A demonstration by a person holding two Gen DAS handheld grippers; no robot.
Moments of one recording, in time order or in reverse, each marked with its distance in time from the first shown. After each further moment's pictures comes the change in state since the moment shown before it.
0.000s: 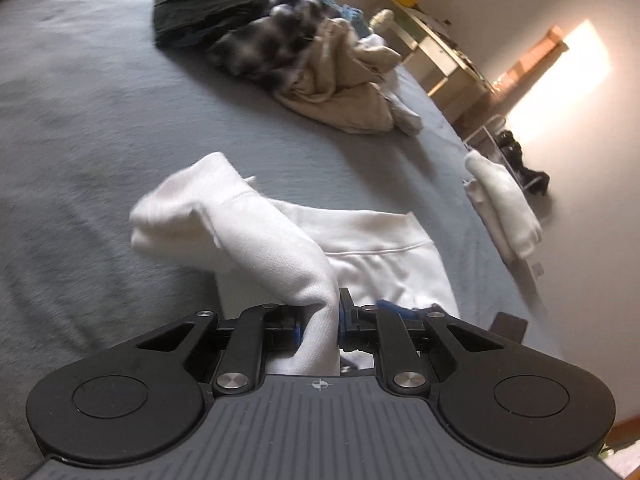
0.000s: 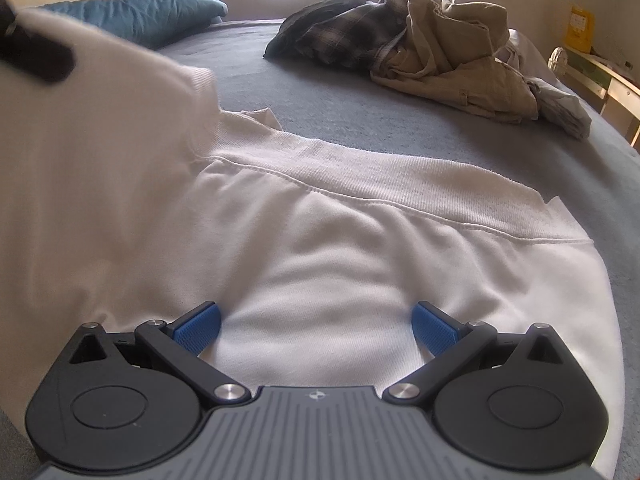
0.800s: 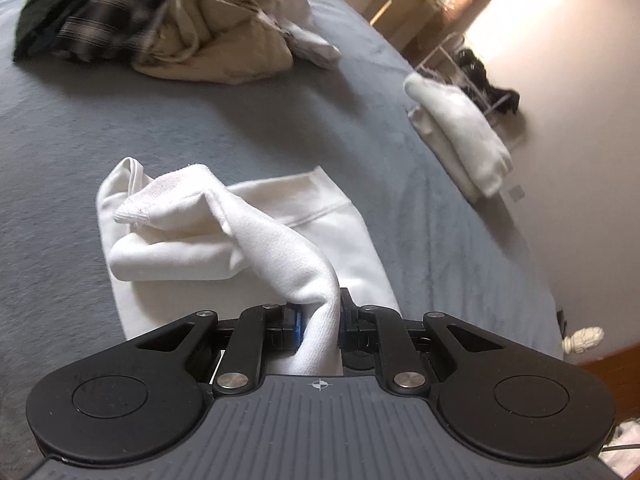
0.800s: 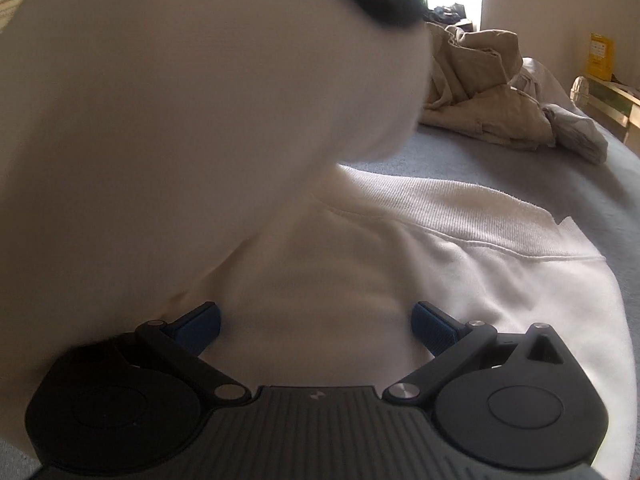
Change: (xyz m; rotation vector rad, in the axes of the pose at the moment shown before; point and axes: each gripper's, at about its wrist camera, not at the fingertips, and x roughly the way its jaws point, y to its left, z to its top) left arm 0.096 -0.111 0.021 0.148 0.208 -0.048; right arm -0.007 -0.017 -0.017 -0.044 -0.138 0.110
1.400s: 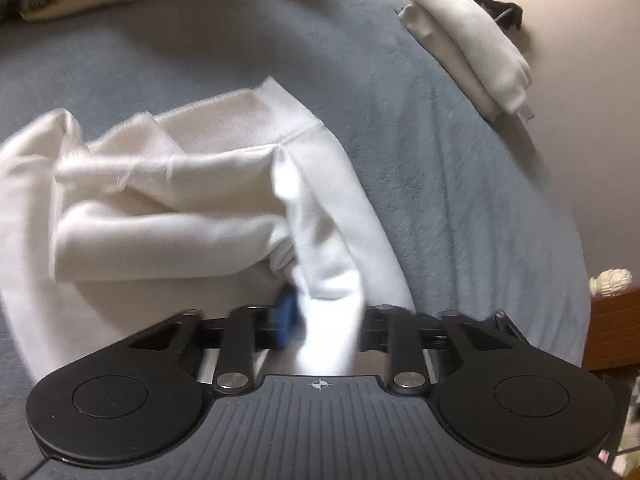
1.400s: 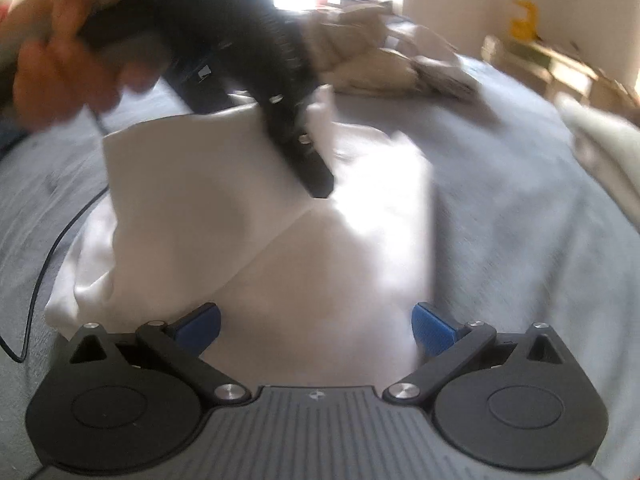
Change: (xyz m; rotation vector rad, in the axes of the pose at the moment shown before) left arm 0.118 -0.022 0.001 0.010 0.203 -0.060; right arm -0.107 -0.059 -0.068 0.178 0.079 -0.173
